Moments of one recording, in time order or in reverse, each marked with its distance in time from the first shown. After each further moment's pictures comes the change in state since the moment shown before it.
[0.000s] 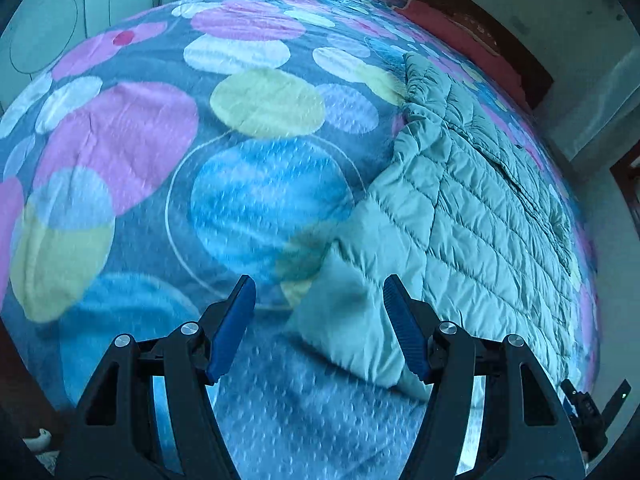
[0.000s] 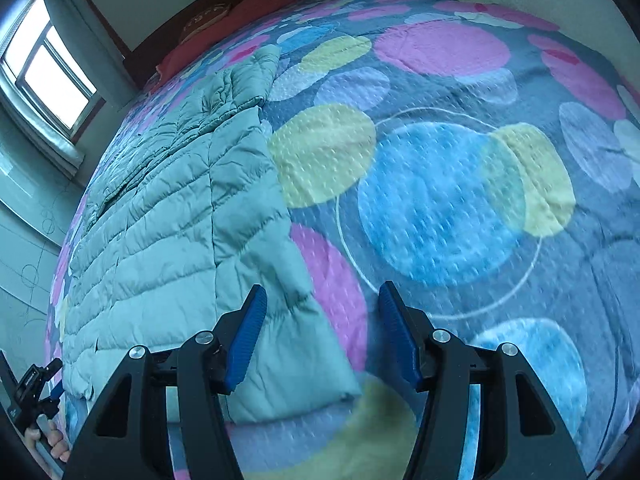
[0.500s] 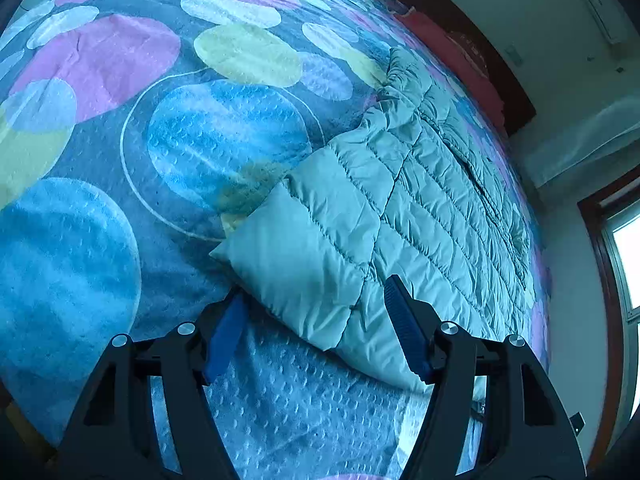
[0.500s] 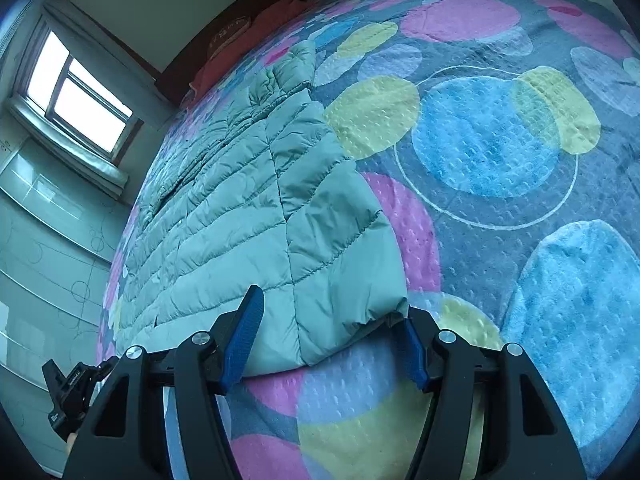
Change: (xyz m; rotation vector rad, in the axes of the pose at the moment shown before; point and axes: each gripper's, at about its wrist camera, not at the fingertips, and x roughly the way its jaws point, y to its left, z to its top) left arm 0.013 -0.009 -0.025 -0.142 0.006 -0.157; right arm -0.008 0.015 -0.037 0.090 -0.015 0.212
